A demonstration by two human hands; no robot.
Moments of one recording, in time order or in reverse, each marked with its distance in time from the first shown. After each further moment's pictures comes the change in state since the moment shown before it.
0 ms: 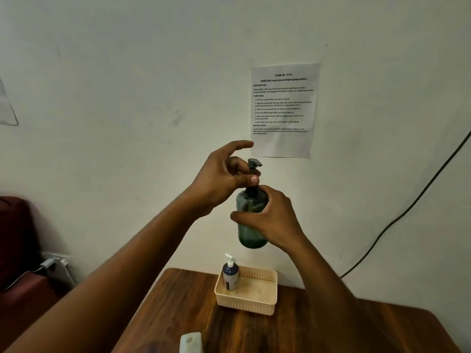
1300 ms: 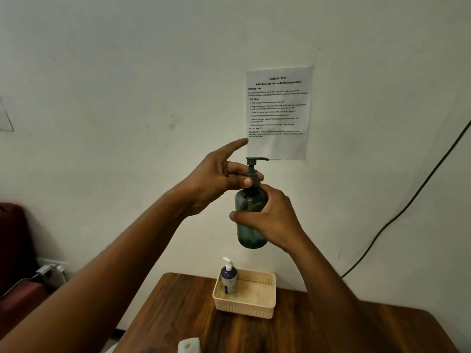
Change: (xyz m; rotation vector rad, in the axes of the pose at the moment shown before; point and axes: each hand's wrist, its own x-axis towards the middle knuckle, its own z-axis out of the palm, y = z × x) left_hand 0.004 0.013 -0.010 -0.109 -0.189 -0.073; right_hand 0.001 -0.005 -0.014 0.020 -0.006 -0.036
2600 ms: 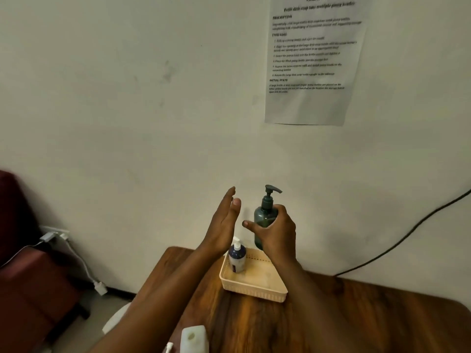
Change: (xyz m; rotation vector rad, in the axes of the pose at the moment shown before) left_hand 0.016 -0.257 0.008 0.224 0.364 -0.251; right_hand 0.036 0.186 0.130 -0.053 0.228 0.342
